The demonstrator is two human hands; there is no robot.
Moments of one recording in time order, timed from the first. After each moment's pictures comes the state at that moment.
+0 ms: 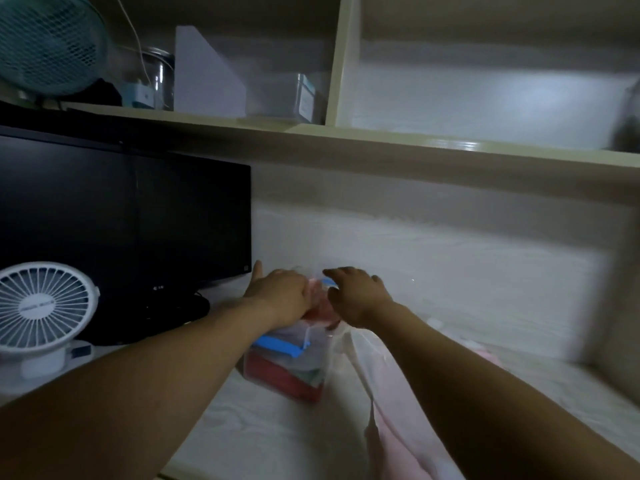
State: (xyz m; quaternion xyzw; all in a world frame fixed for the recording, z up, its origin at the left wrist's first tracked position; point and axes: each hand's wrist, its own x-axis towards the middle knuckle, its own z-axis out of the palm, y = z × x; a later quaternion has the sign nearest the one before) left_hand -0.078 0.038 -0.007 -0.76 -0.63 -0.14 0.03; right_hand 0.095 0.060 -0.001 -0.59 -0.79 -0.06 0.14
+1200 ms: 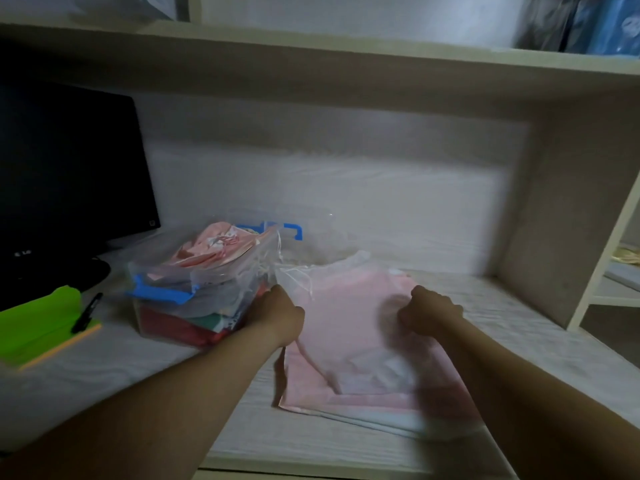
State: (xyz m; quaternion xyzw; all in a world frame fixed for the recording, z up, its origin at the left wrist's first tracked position) left_hand 0.078 0.040 -0.133 -0.67 -0.67 -0.25 -0.21; right_hand 0.346 0.014 -0.115 -0.85 -0.51 0.06 0.09
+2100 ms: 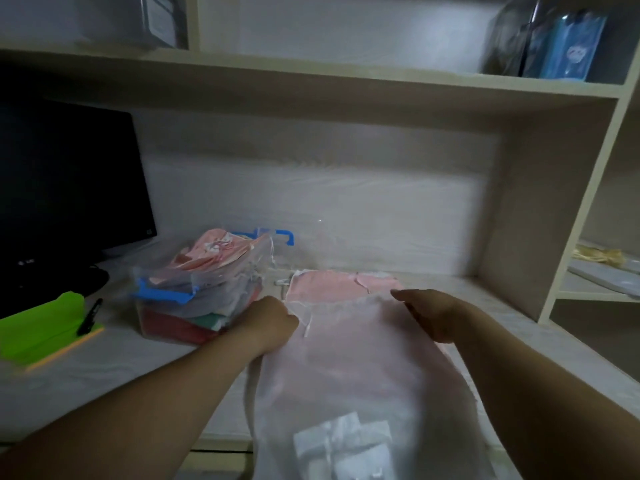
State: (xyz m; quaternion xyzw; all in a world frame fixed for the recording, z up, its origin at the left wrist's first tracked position) left_hand 0.066 0.011 -0.123 -0.74 -0.62 -0.19 -0.16; right_hand 0.371 -0.027 -0.096 -0.65 -0.39 0.52 0.39
